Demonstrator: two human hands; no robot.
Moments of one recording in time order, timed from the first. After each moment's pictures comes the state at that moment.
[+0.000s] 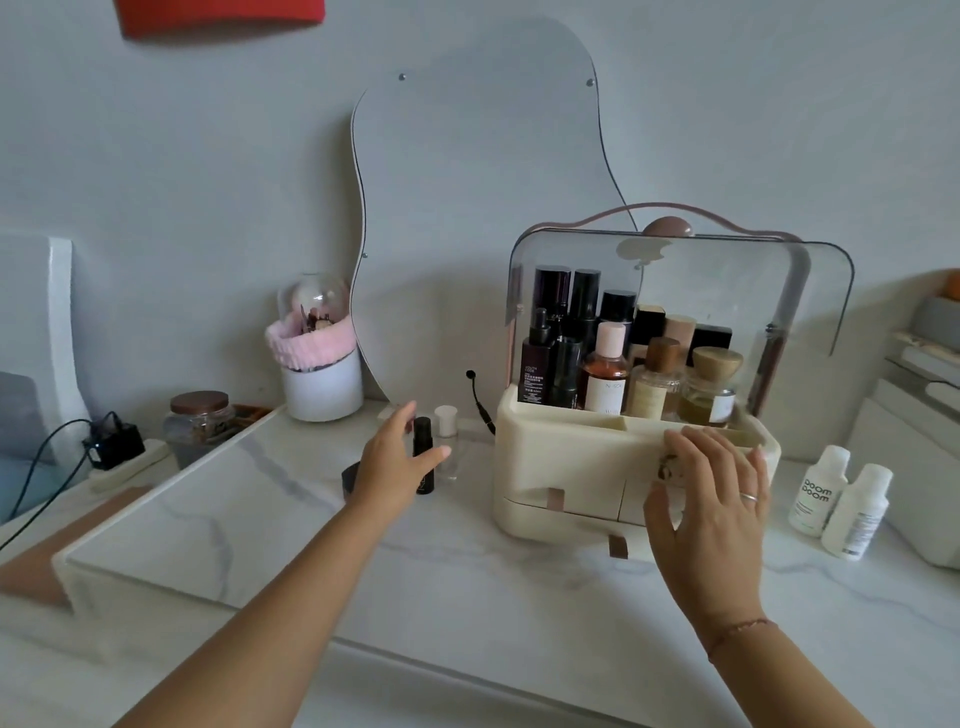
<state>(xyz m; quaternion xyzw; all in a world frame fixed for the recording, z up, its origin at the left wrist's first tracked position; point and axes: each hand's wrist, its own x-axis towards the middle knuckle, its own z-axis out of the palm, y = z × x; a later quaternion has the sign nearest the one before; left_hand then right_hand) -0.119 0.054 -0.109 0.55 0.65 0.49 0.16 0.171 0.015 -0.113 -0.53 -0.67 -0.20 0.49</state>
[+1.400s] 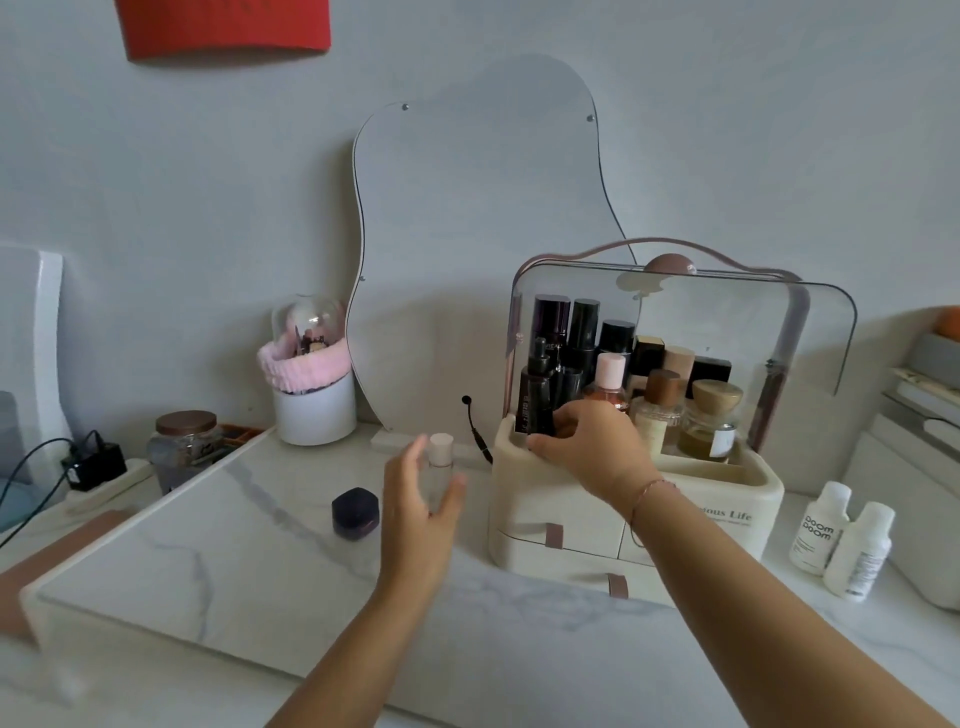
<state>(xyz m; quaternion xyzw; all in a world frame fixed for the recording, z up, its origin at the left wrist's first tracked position) -0.071 0.028 -0.118 0.52 0.55 0.65 0.13 0.094 0.064 -0.017 -0.58 -0.73 0.13 0.34</state>
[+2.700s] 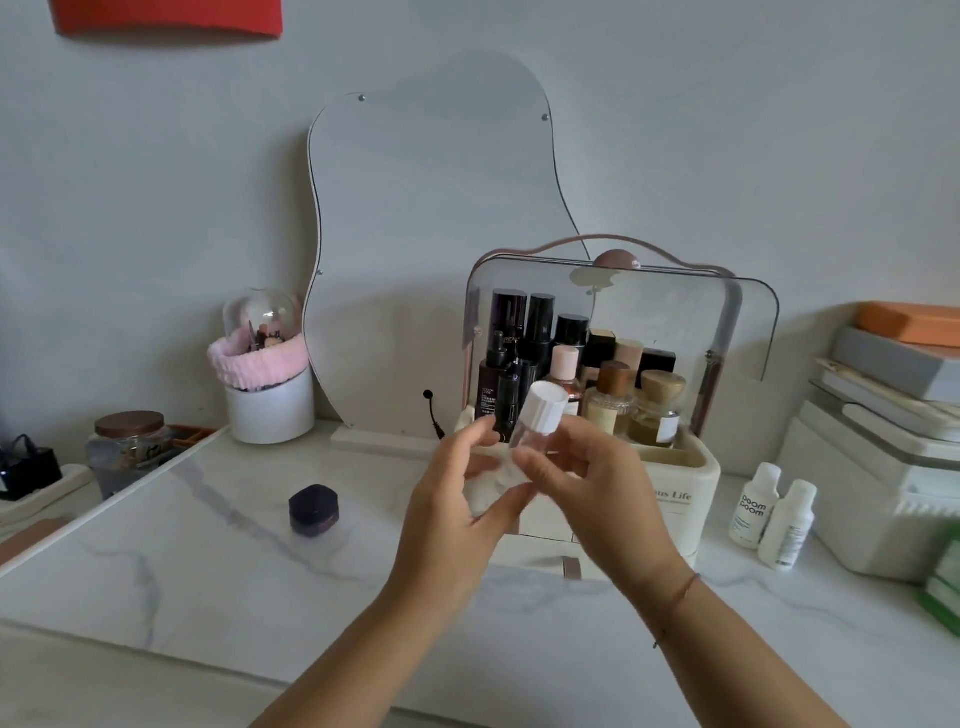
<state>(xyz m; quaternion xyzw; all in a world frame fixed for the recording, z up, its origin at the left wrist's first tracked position) -0.019 -0.020 -0.075 0.66 0.44 0.59 0.12 0.119 -0.017 -0.027 -0.42 -0.72 0.21 0.51</state>
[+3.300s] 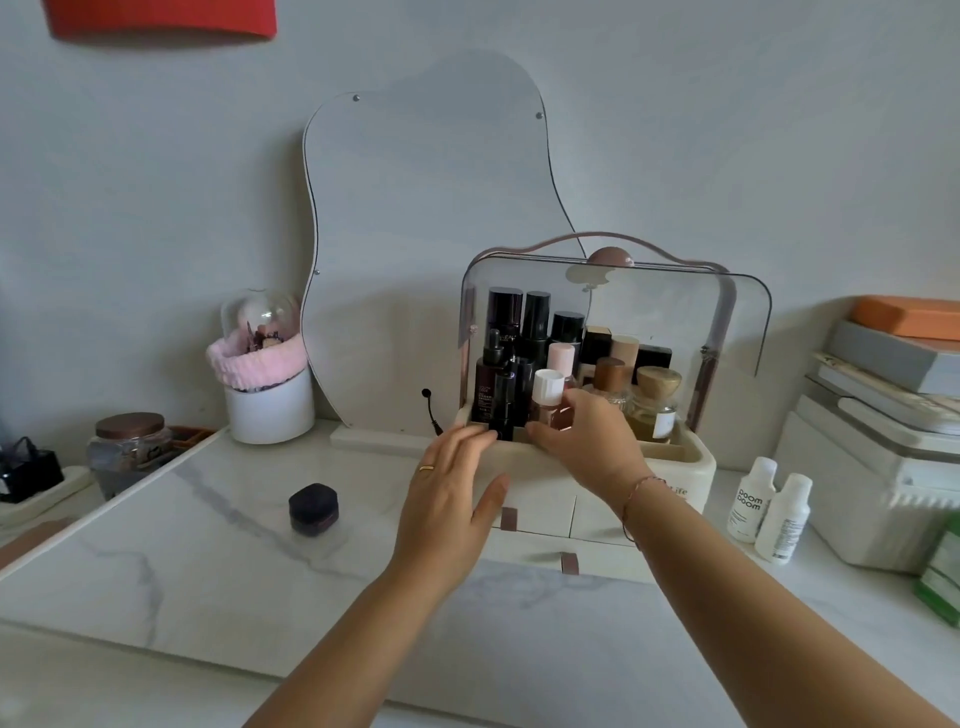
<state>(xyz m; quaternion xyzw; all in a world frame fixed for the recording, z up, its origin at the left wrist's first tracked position) -0.029 0.022 -0.100 0.73 0.50 0.46 -0.03 0.129 0.060 -0.024 -0.59 -0.71 0.09 0.36</state>
